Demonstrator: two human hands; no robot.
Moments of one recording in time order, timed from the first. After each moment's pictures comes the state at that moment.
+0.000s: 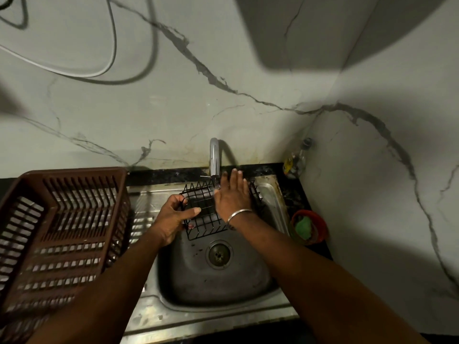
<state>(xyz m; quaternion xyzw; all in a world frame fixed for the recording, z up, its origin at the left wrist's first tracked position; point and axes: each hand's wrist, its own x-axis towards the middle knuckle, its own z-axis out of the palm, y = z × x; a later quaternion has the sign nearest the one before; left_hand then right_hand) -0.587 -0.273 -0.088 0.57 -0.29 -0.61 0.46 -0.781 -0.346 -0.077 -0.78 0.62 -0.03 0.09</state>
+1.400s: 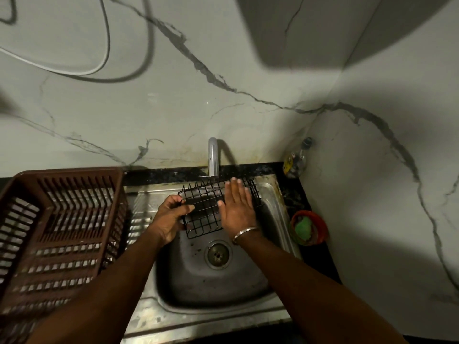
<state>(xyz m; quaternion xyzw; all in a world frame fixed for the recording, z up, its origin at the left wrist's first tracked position) -0.582 -0.286 -0.100 0.56 -0.24 -0.63 0.48 -0.804 -0.317 -0.100 -0.80 0.59 -0.08 0.06</state>
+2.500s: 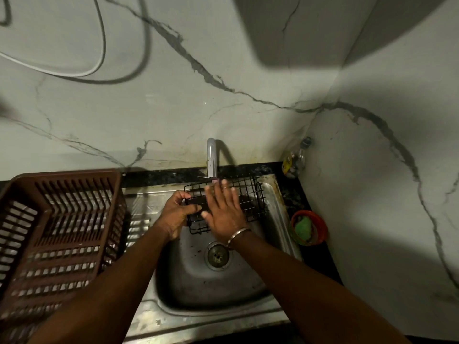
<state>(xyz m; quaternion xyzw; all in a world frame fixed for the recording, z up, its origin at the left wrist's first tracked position) -0.600 -0.297 -0.087 0.58 -0.30 -0.60 0.47 -0.784 -0.313 -0.107 -0.86 0.50 -0.09 0.03</state>
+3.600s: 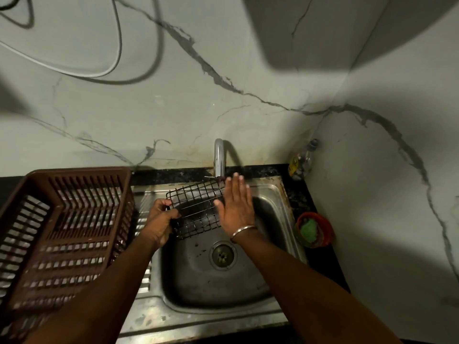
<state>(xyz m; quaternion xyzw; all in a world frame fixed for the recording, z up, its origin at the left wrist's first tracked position) -0.559 -0.271 -0.094 0.62 -0.19 -0.56 0.51 -0.783 -0.323 -0.105 -0.80 0.59 -0.08 0.03</state>
